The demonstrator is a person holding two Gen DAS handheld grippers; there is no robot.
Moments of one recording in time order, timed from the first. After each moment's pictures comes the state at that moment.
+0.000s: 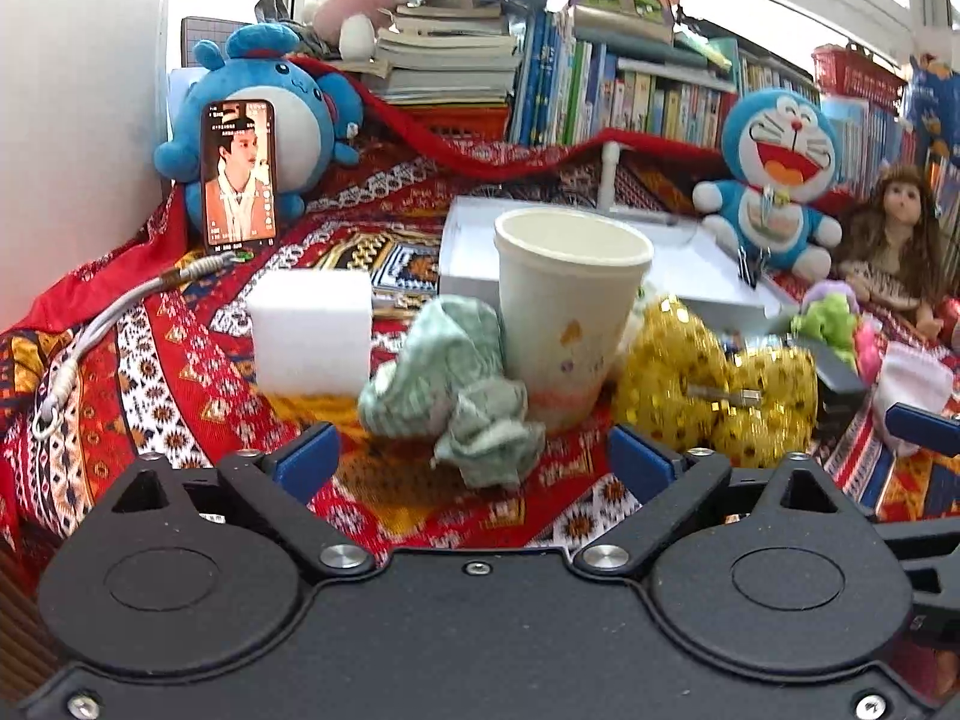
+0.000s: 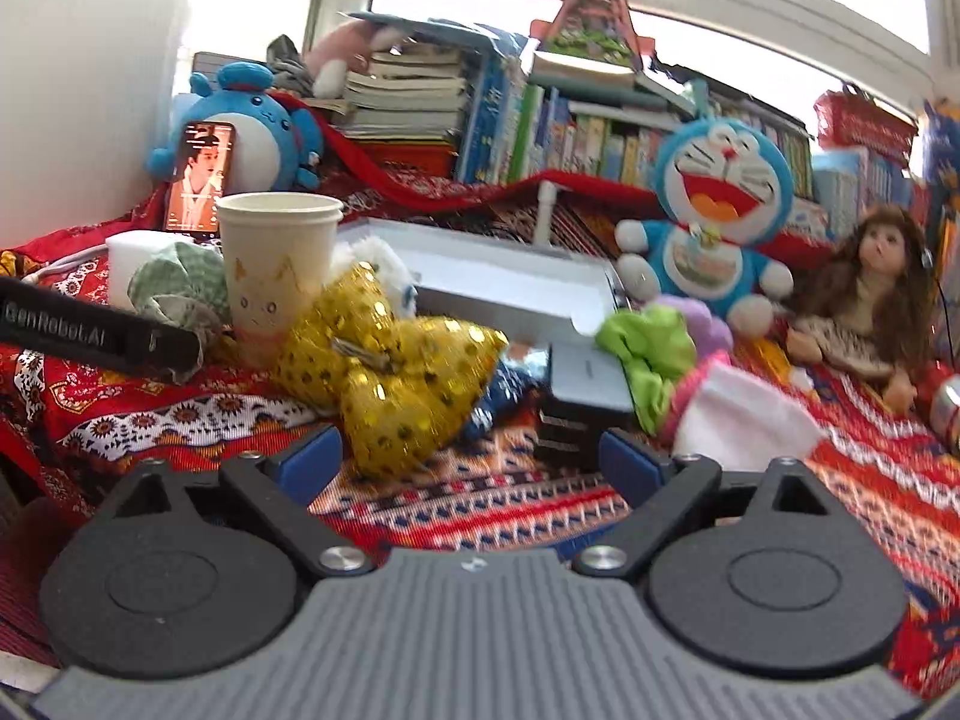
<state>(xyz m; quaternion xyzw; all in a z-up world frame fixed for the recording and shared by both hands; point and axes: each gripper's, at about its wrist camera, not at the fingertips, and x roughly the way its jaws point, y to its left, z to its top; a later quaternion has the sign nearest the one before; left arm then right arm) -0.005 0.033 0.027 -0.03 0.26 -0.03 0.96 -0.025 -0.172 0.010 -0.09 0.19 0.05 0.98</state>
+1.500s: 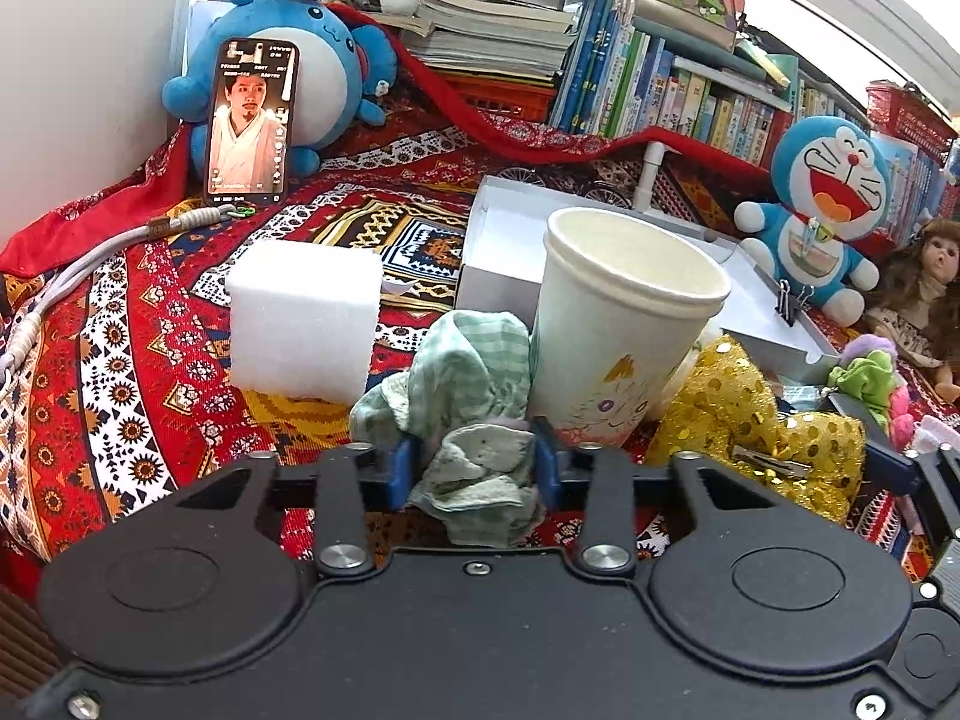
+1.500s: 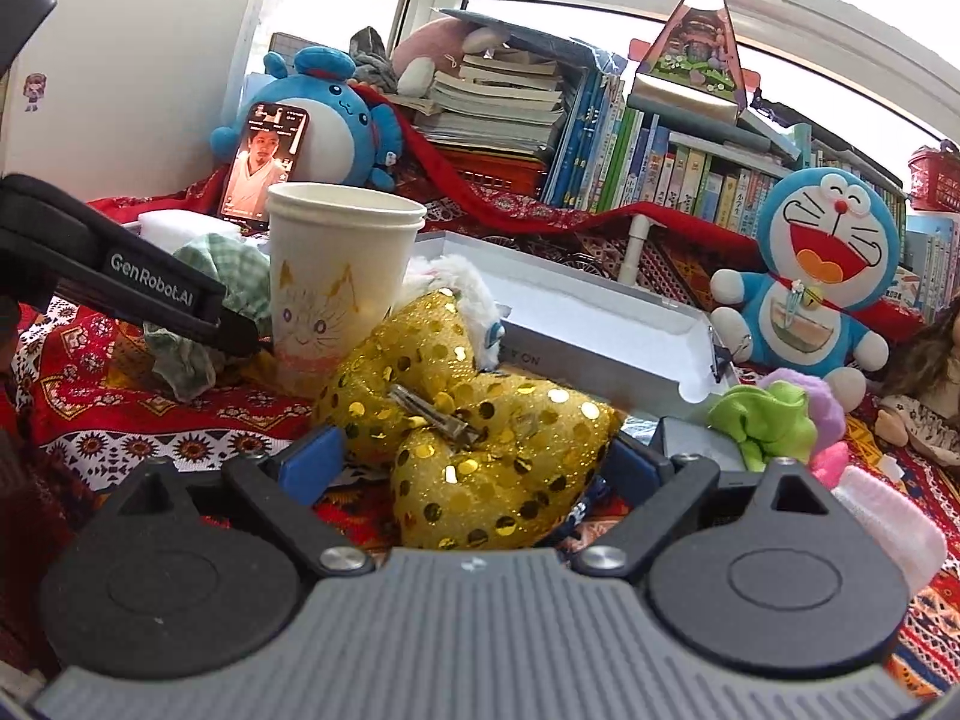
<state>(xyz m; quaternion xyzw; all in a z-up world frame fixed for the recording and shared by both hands) 0.042 0.043 0.012 -0.09 0.30 -0.01 0.95 0.020 -0.148 -0.004 -0.13 0.18 0.12 0.97</state>
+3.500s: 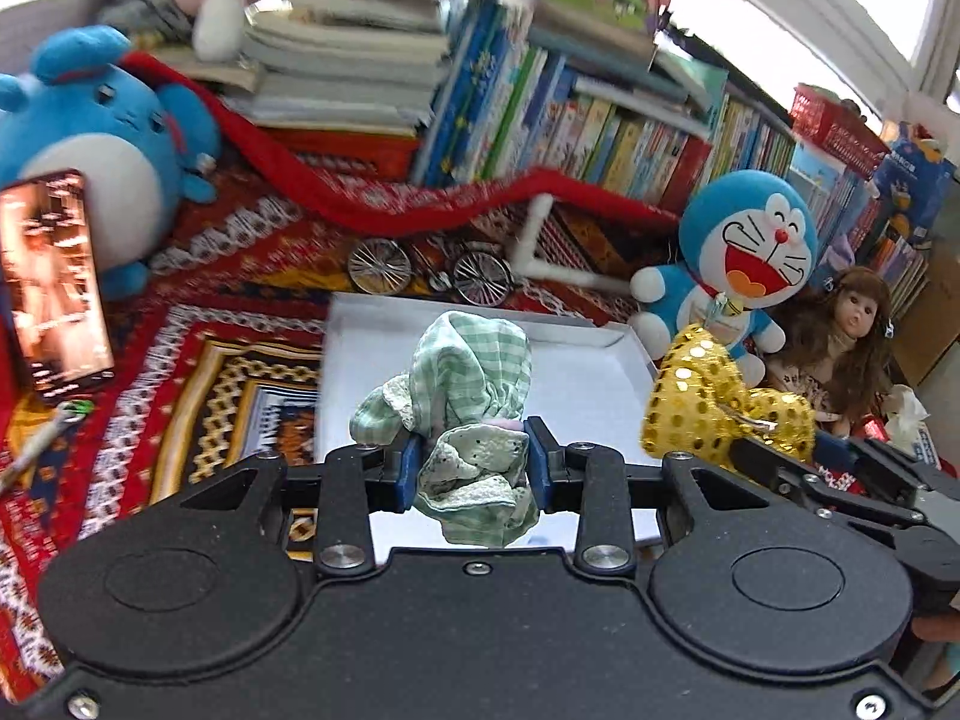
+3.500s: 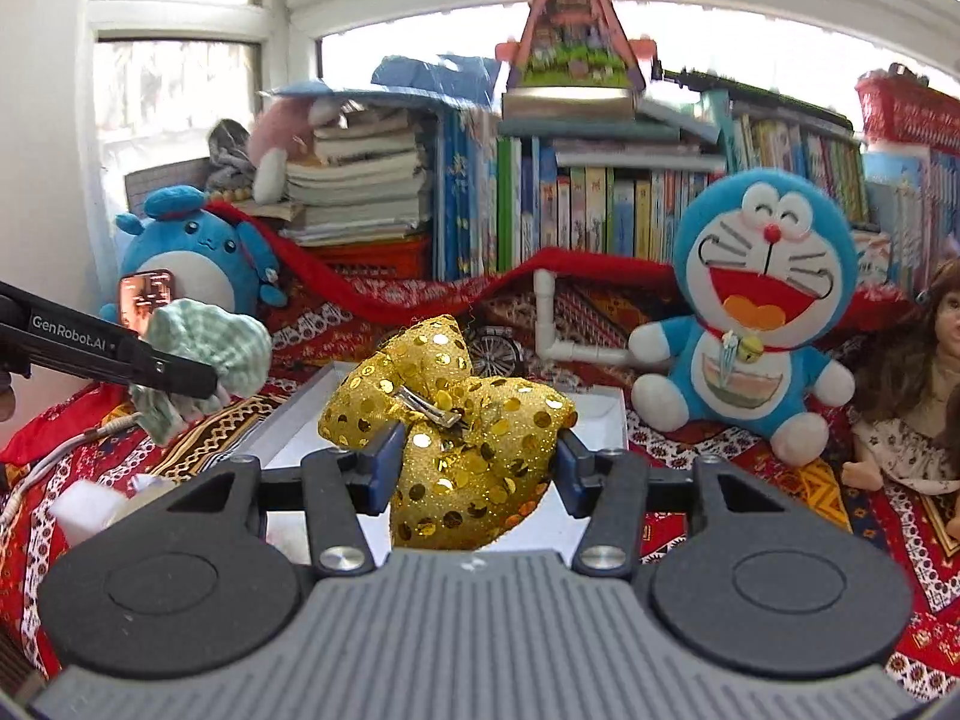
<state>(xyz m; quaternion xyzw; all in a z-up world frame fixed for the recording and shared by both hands) 0.220 0.032 0.150 -0.09 0.38 -0.15 0.91 0.142 -0.224 0.121 0.01 0.24 0.09 0.97</state>
